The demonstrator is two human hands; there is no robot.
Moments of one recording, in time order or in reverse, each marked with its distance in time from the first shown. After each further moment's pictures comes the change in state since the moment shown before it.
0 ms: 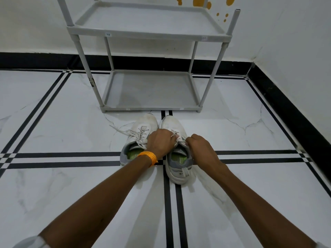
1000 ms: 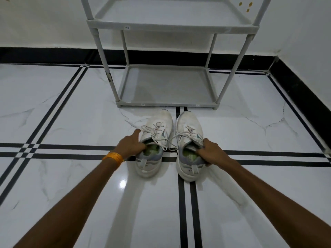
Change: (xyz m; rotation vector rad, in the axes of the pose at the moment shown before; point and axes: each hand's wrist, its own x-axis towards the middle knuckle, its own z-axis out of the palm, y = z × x) left_hand -0.045 -0.121 -0.061 -0.165 -0.420 -0.432; right_hand 0.015 -0.008 0.012 0.543 -0.324 0.440
